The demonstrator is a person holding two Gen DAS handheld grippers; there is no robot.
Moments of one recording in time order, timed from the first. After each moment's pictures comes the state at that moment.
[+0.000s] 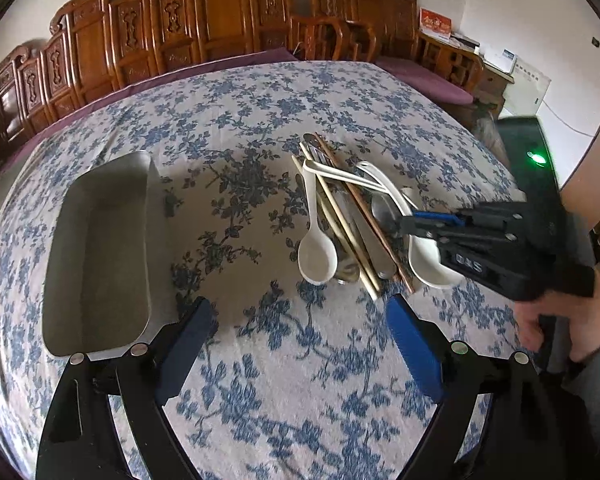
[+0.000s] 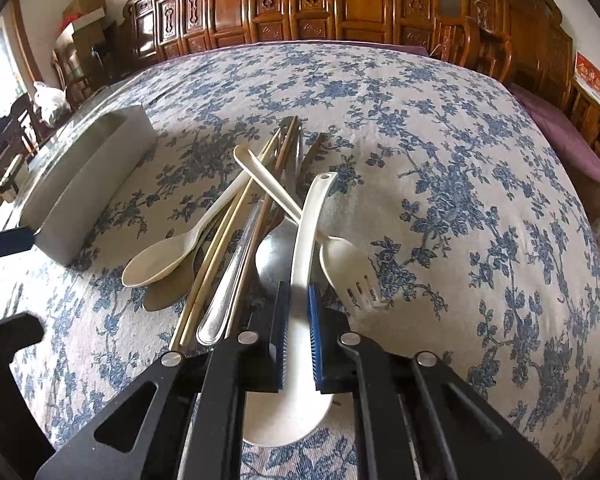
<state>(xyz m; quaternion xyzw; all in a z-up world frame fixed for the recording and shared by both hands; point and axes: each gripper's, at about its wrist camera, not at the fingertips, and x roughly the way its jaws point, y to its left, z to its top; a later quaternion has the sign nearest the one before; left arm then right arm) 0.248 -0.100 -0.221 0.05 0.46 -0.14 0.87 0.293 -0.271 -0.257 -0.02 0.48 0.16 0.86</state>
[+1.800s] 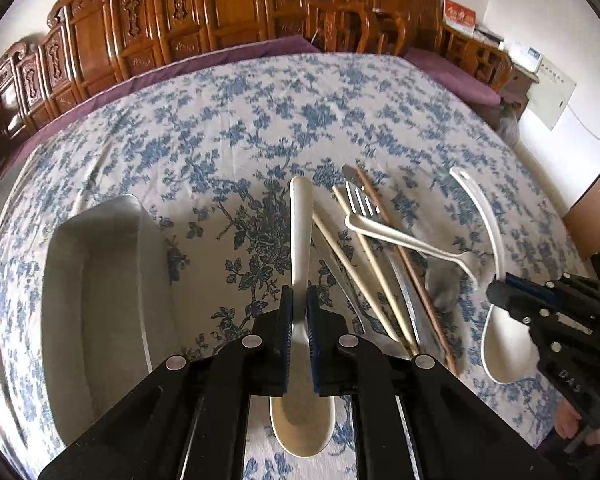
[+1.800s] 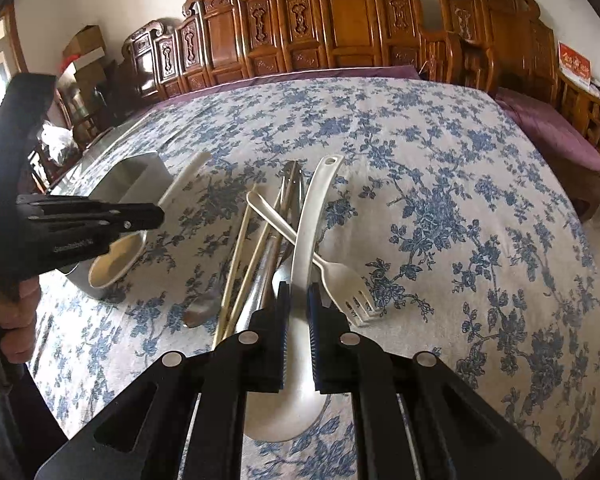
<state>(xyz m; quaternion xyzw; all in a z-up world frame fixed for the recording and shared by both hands) 0.335 -0.100 -0.223 0.06 0.48 -0.12 0.86 0.277 -0.279 -0.226 0.02 0.44 0.16 0.88</state>
